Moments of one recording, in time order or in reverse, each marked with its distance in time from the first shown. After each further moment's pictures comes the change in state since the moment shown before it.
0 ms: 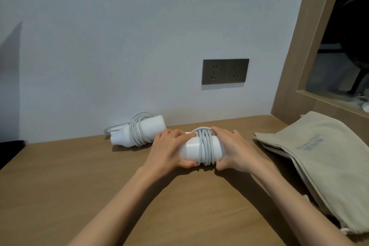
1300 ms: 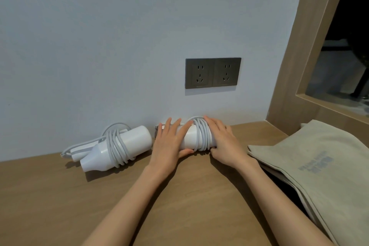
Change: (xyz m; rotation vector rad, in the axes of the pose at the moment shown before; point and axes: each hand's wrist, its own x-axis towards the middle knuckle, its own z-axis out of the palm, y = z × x) left_hand 0.092 -0.002 0.070 0.102 0.008 -0.059; right_hand 0.091 0.071 0.023 0.144 0.143 0.013
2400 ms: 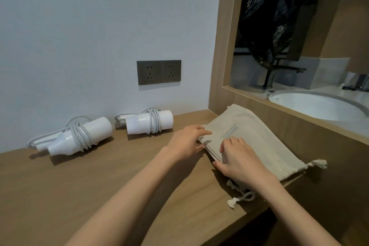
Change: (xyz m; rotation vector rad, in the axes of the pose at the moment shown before) left_hand -0.026 0.182 -0.039 -0.228 -0.258 0.342; right_hand -0.213 0.010 -0.097 -0.428 0.055 0.278
